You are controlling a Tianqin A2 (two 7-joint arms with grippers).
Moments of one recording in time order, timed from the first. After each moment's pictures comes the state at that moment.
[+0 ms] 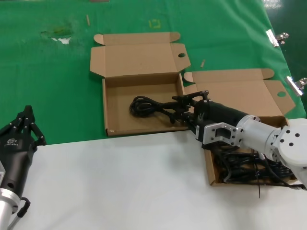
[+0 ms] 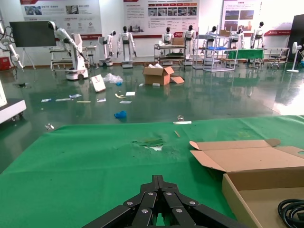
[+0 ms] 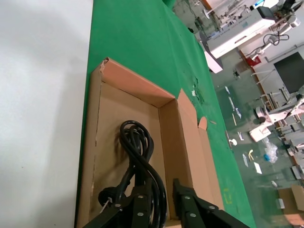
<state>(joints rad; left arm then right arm) 0.00 -0.30 1.60 -1.60 -1.80 0.00 0.00 0.58 0.41 -1.99 1.09 1.49 -0.49 -0.73</state>
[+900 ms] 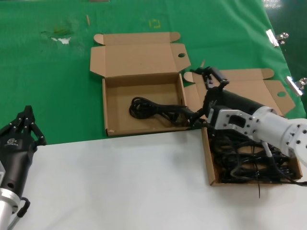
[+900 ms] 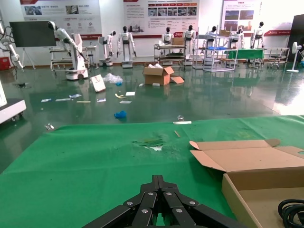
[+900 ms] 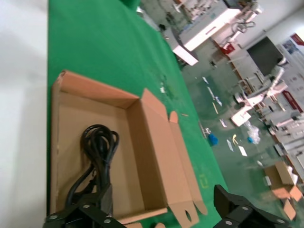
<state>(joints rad) 0.00 -0.30 1.60 -1.60 -1.80 0.00 0.00 0.53 0.48 -1.96 1.26 1.42 -0.46 -0.45</state>
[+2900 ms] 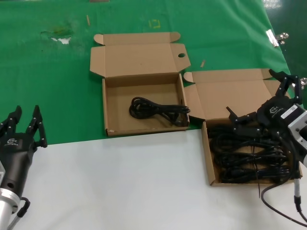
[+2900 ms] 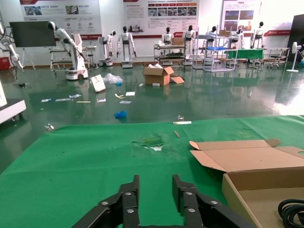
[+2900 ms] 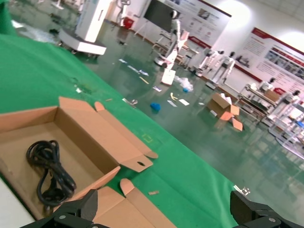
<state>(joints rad) 0.00 -0.30 1.60 -1.60 -1.80 0.00 0.00 0.07 0.59 -1.63 1.64 1.53 -0.27 -0.01</state>
